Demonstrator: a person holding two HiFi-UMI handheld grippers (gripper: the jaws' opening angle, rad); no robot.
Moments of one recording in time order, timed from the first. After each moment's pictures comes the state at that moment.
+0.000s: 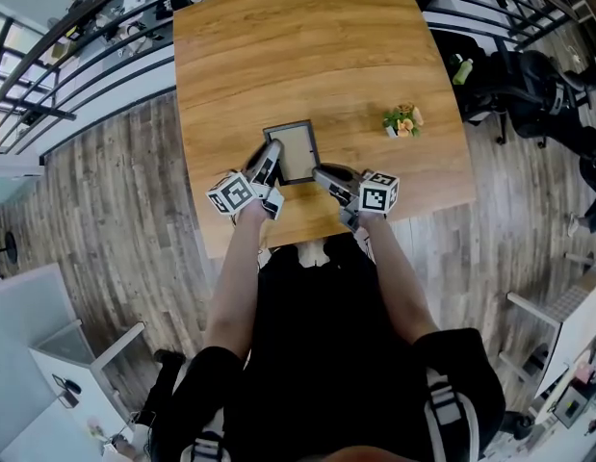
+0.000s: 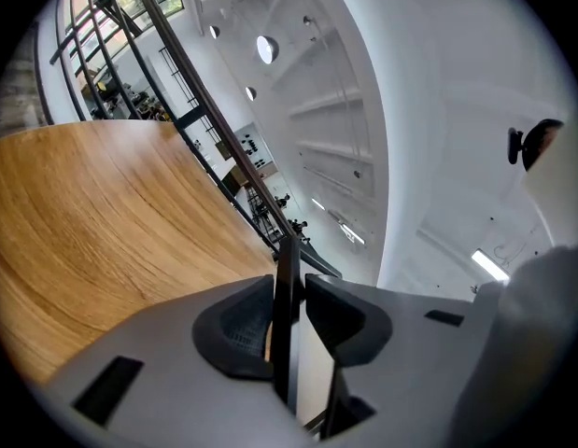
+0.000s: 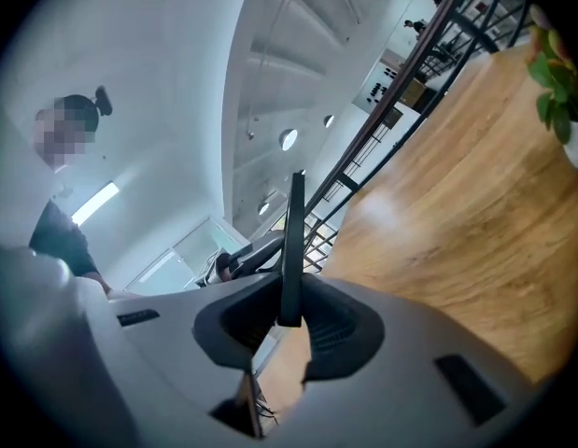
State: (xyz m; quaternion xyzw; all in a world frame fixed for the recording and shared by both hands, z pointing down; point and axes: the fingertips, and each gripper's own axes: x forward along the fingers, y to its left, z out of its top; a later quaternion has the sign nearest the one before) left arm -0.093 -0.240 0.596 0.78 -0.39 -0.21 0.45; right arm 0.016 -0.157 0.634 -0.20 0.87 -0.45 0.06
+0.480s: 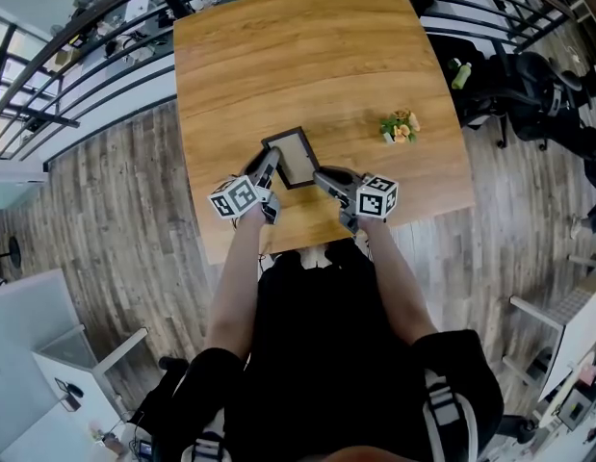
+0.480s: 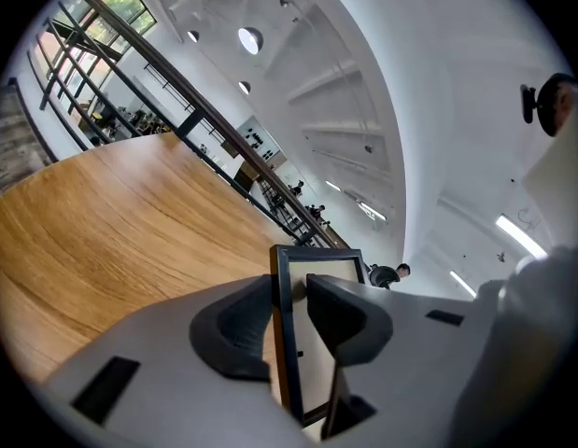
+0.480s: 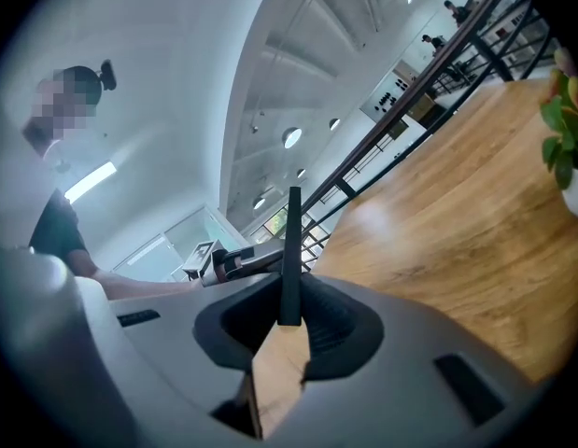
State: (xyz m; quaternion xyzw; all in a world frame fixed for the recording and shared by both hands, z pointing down) left arm -0.094 -0.243 0.616 0.78 -0.44 -0.11 0.42; right arm 0.024 -0.164 0.636 -0.23 0.89 -0.40 0.02
